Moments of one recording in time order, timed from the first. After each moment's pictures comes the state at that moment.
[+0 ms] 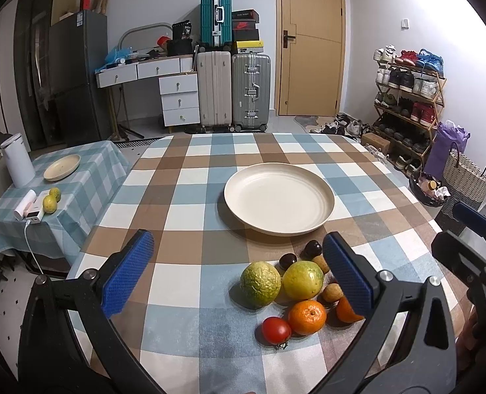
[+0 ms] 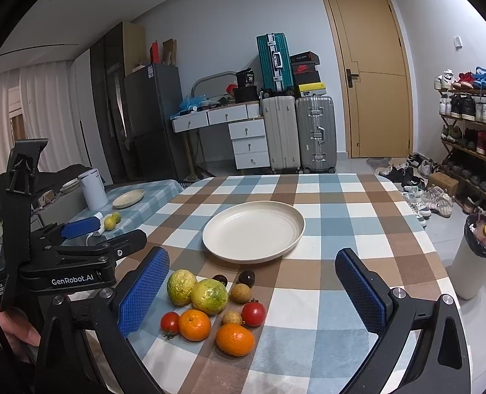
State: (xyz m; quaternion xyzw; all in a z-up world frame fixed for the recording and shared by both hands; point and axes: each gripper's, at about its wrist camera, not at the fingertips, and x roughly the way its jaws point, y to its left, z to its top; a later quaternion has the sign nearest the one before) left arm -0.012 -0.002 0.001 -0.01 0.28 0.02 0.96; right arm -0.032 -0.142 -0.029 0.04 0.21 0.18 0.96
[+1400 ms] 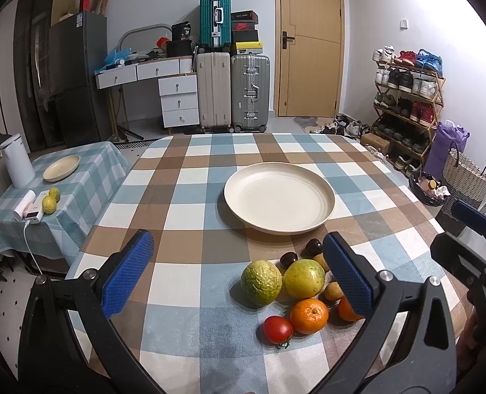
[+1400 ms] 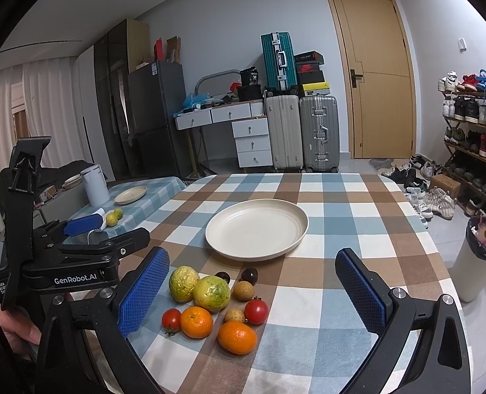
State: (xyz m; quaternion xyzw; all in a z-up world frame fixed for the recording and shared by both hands) left arm -0.010 0.004 -0.010 -0.01 0.28 0.02 0.96; right arm -0.032 -0.139 -0.029 0.03 0.22 0.19 0.96
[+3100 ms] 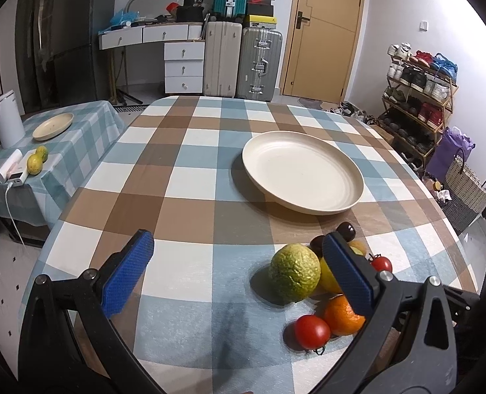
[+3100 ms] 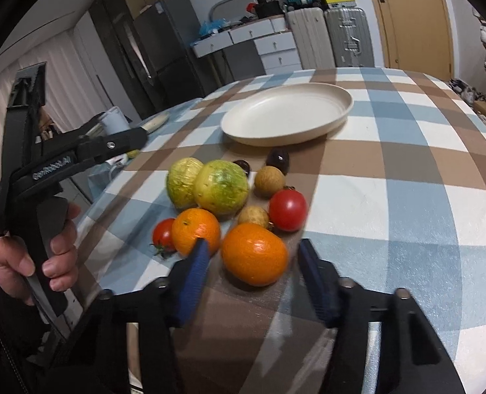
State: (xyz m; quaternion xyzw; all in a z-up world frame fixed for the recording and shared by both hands) left arm 0.043 0.044 -0.071 -0.07 0.34 0.02 0.94; right arm 0.005 -0.122 -0.135 0.06 0.40 0.27 0.88
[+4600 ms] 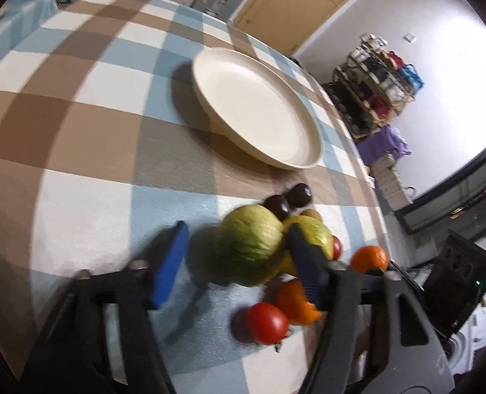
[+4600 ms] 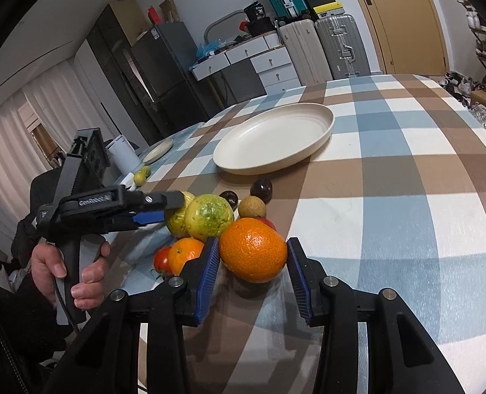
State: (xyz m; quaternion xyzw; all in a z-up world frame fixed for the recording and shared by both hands) left arm 0.112 0.060 -0.145 -0.24 0.47 -0.17 0.83; right arm 0.014 -0.152 -0.120 0.11 0.36 0.28 0.88
